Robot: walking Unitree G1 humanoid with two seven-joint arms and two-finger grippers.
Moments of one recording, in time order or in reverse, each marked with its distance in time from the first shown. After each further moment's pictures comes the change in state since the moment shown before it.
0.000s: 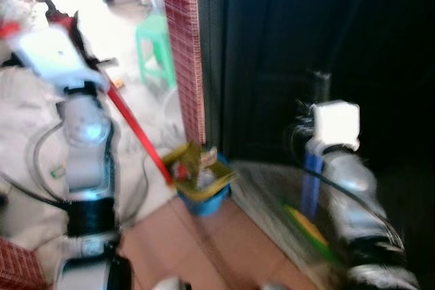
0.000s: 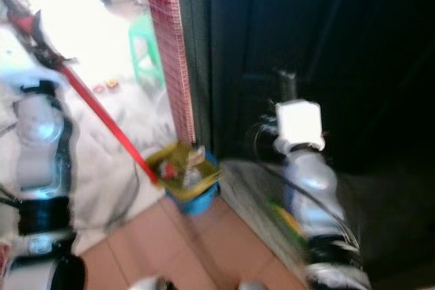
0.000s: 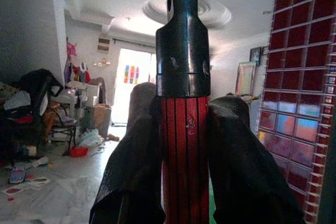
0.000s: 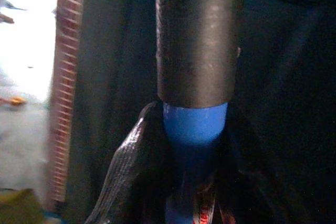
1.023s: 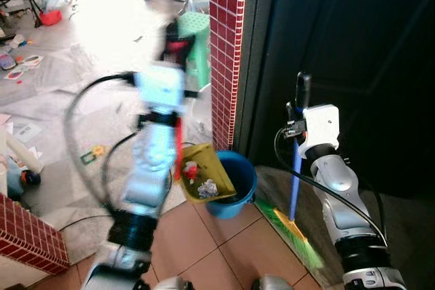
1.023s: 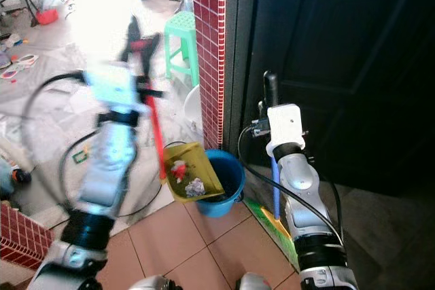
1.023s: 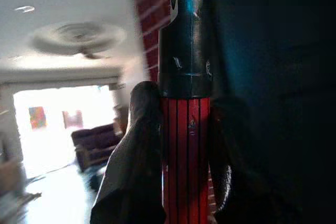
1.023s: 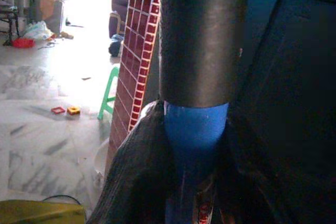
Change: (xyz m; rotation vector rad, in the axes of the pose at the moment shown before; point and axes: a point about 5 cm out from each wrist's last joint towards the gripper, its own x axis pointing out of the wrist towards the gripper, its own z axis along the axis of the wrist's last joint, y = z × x) left arm -0.068 -0.109 -0.024 -0.015 -0.091 -0.624; right arm -0.003 0.009 -0.004 0.021 0.009 0.012
